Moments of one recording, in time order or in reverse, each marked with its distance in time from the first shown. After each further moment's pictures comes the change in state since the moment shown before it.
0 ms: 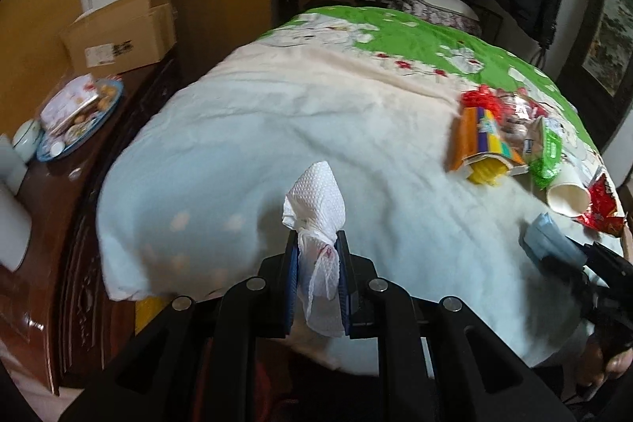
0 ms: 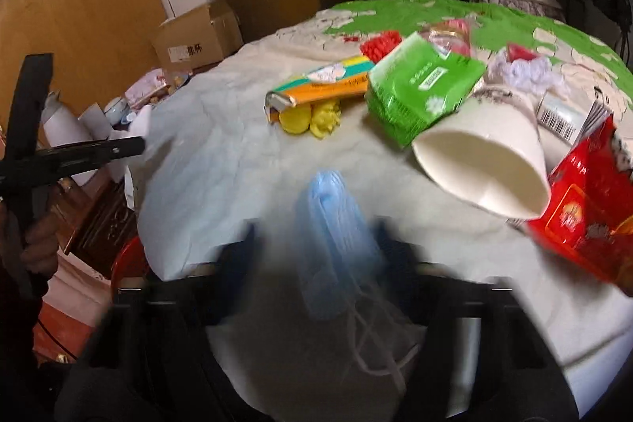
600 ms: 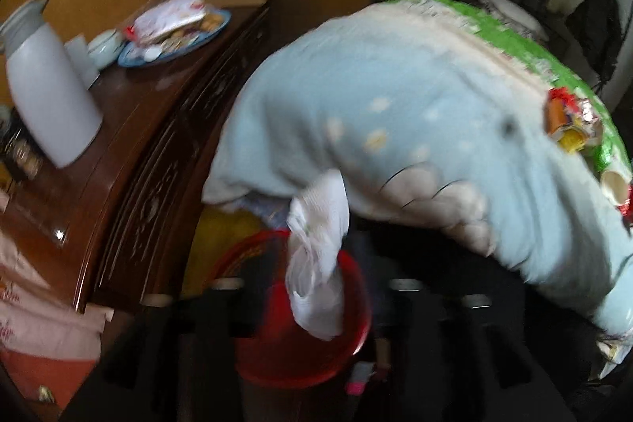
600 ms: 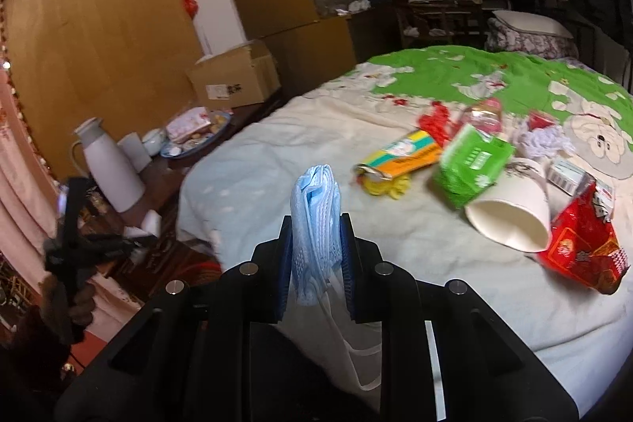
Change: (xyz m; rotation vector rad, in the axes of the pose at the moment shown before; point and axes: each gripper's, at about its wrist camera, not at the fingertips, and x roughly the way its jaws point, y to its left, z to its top) left arm -0.044 0.121 -0.092 -0.213 0.093 0.158; right arm -0.066 0.070 0.017 -0.031 -0.136 0.119
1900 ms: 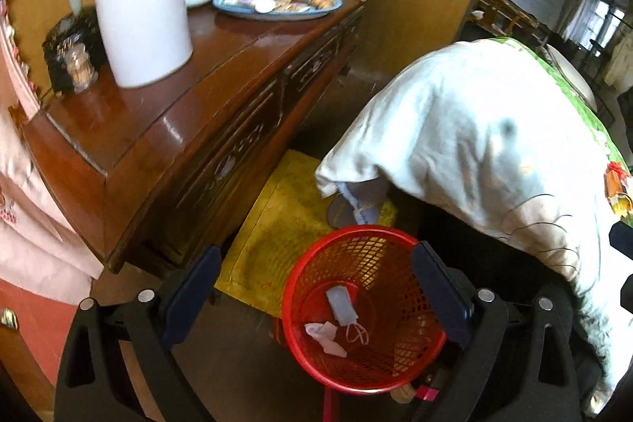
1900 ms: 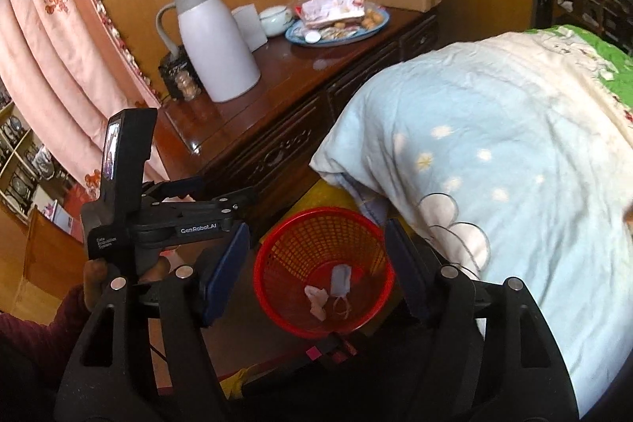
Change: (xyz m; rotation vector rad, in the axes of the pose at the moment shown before) left arm 0.001 0.111 -0.025 -0.261 -0.032 0.062; right arm 0.129 0.203 -0.014 -0.289 0.355 0.275
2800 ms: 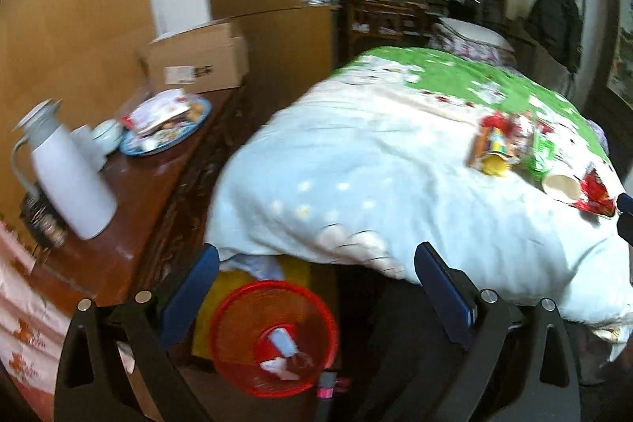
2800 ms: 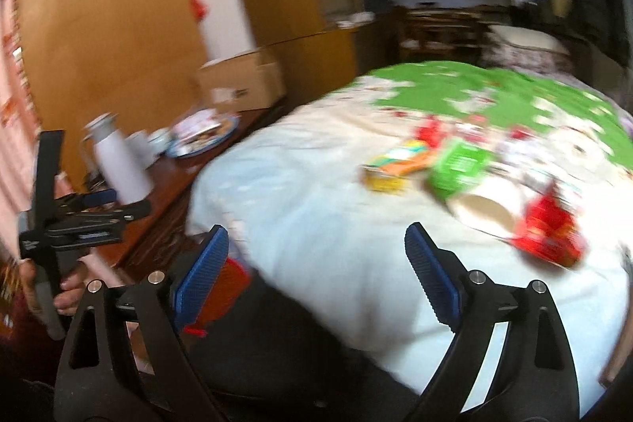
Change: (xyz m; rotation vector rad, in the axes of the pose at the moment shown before) left arm -0.119 -0.203 -0.013 0.413 -0.199 -0.106; right arm -0.218 -0.140 -0.126 0.327 -0.376 -0.407
